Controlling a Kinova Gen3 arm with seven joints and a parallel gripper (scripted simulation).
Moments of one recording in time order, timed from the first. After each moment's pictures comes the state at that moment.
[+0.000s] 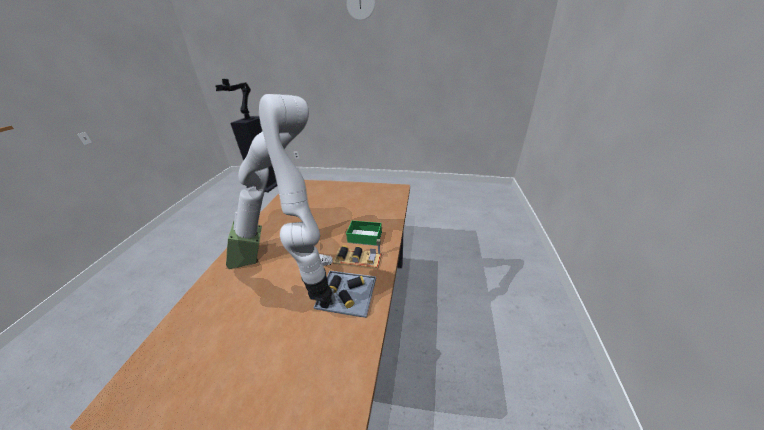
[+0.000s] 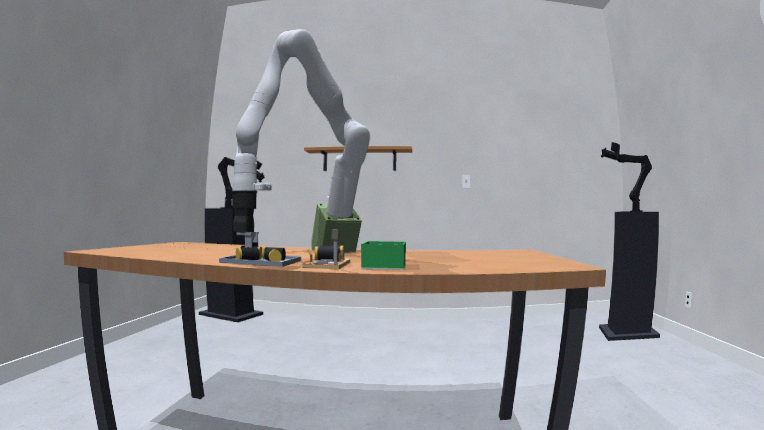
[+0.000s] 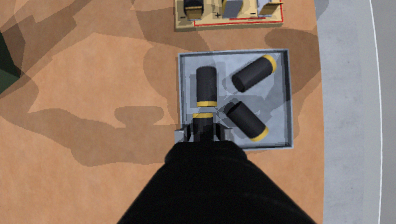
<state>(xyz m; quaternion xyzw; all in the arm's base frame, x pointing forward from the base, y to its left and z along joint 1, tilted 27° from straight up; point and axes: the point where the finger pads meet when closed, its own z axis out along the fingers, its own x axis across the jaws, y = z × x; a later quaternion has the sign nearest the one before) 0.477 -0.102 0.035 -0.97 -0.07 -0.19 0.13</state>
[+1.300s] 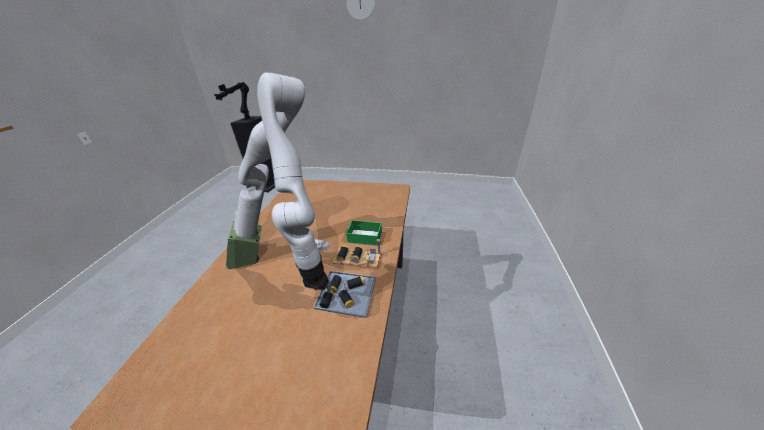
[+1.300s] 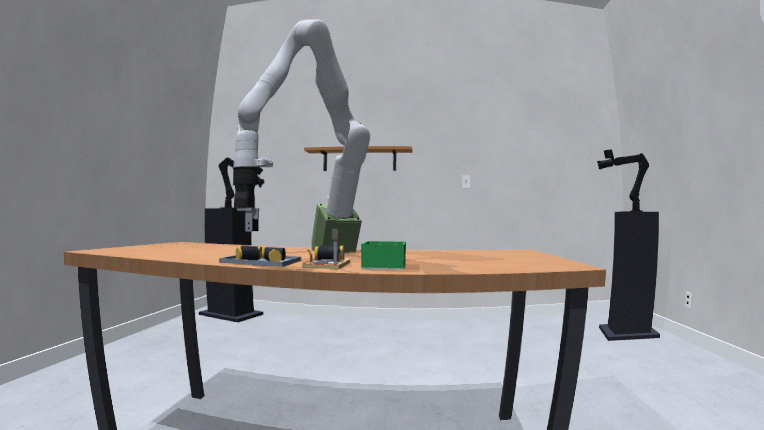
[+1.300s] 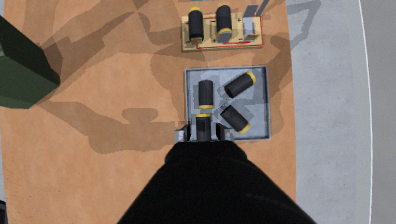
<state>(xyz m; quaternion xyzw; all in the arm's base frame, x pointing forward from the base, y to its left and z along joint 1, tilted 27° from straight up) 0.452 -0.119 0.095 -0.97 -0.07 -0.19 0.13</state>
